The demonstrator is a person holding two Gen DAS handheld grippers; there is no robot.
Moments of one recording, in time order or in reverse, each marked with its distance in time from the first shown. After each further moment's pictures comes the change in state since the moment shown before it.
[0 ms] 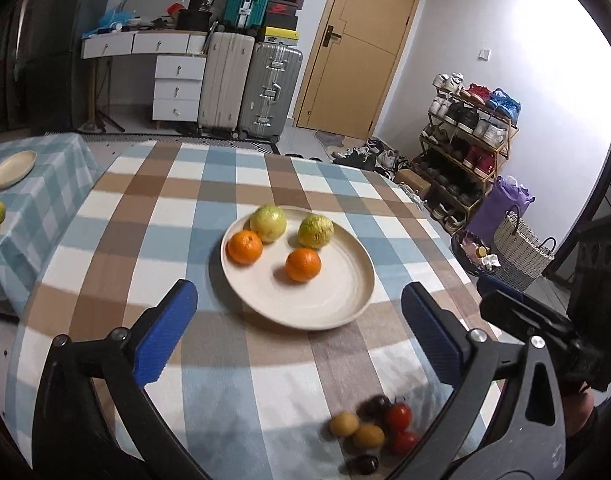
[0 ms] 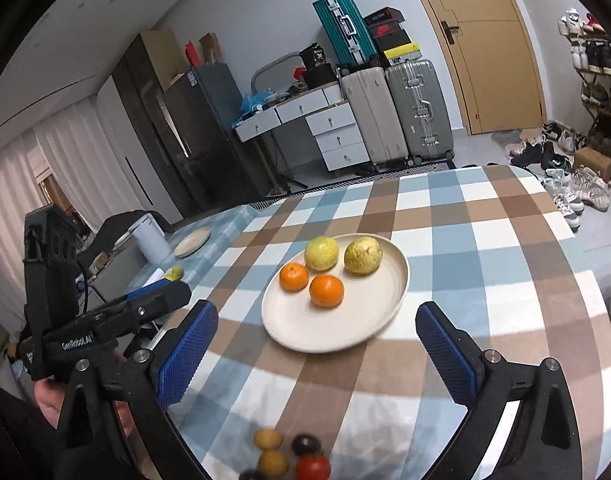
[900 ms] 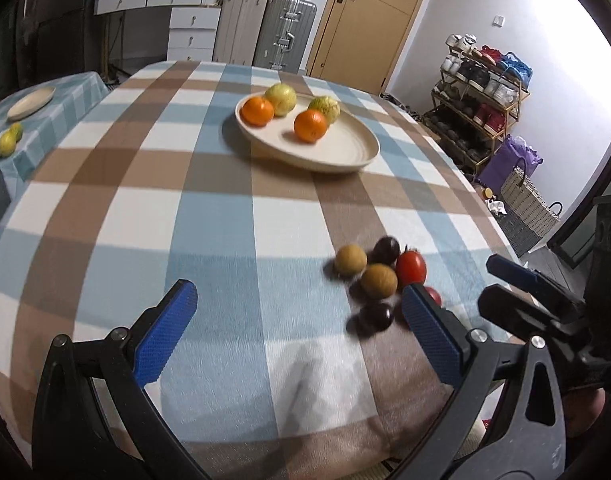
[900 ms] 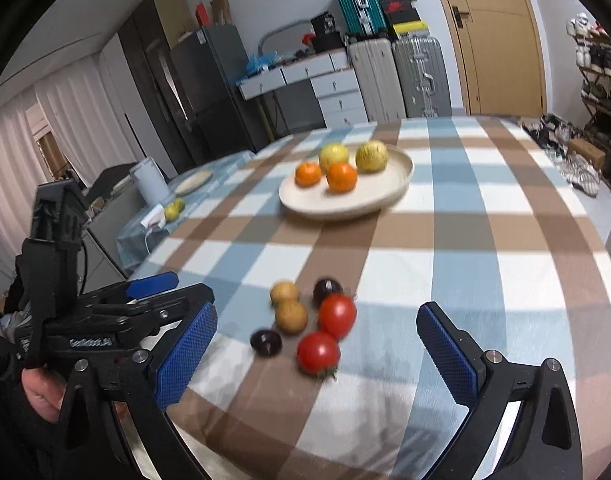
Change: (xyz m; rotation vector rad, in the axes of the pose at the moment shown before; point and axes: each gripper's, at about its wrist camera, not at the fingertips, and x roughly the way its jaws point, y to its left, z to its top) left arm -0.019 0.000 -0.130 -0.031 0.172 0.035; right arm -0.033 0.030 -0.114 -0.062 0.132 -0.051
